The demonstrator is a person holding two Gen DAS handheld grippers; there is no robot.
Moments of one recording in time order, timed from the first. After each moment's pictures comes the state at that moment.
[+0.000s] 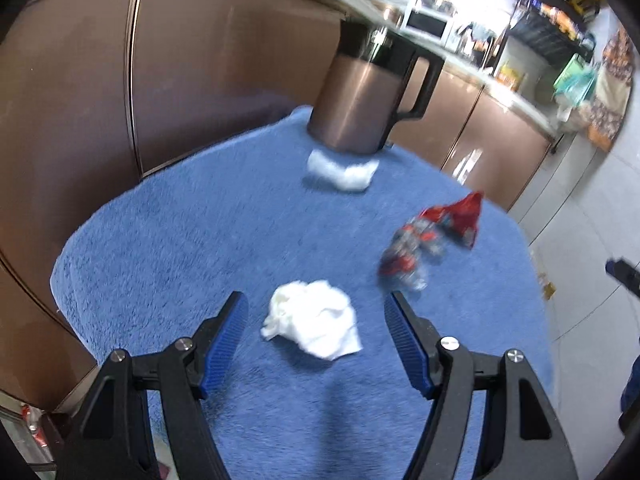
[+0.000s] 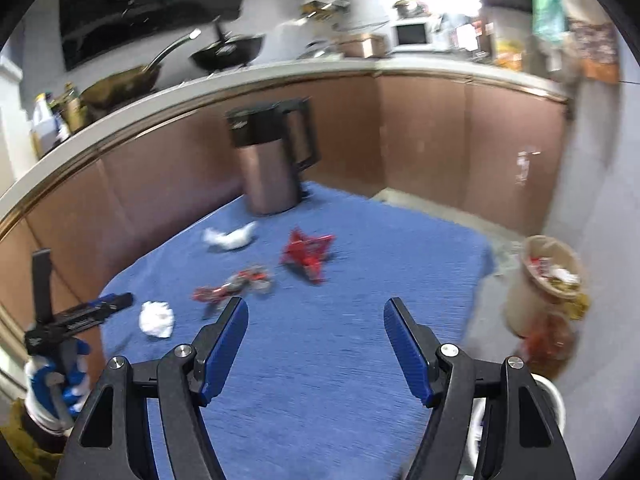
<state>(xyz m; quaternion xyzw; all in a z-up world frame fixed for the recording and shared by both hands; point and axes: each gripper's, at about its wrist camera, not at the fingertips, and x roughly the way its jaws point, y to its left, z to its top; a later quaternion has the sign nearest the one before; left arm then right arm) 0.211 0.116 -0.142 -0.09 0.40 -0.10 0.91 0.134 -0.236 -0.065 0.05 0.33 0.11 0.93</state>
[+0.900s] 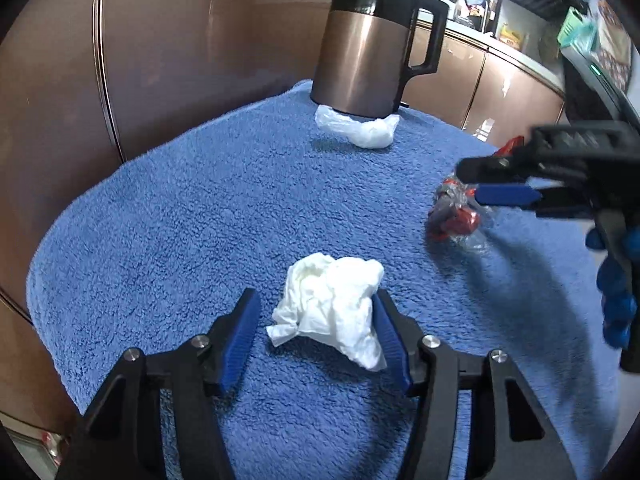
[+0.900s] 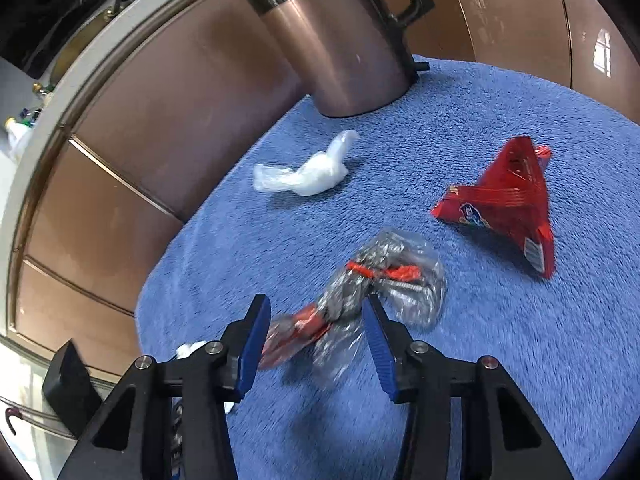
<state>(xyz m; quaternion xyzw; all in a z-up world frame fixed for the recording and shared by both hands) 0.231 0.095 -0.194 -0.01 0.39 -0.08 0.92 0.314 -0.140 -0.175 0.16 0.49 0.22 0.83</state>
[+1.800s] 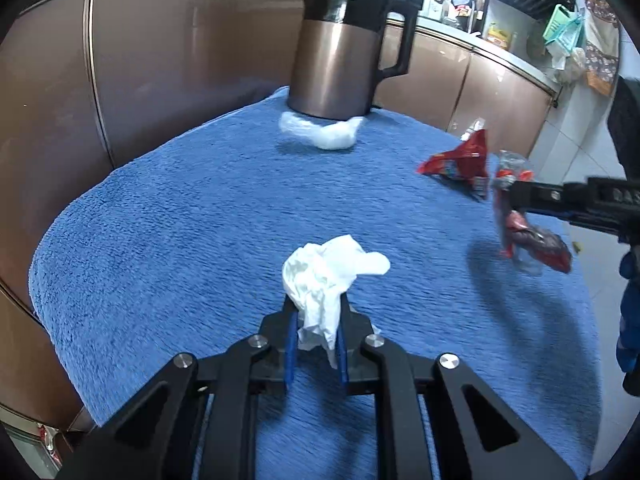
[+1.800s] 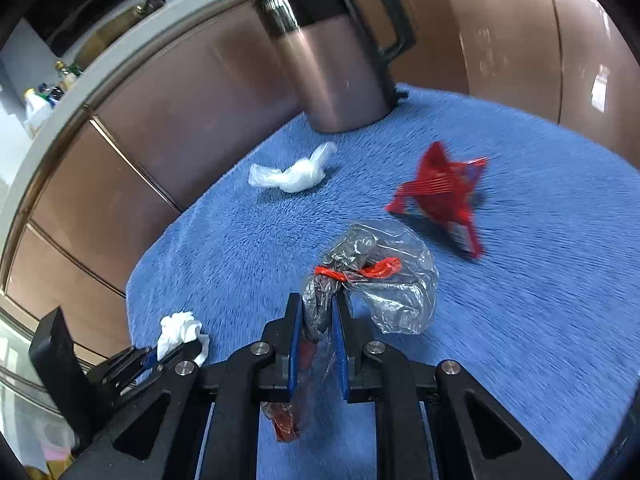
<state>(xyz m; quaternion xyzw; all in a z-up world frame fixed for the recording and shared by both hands) 0.202 0.070 -0.177 -0.03 0.39 -0.10 0.91 0.246 -0.185 -0.146 0.12 0.43 0.22 0.87</state>
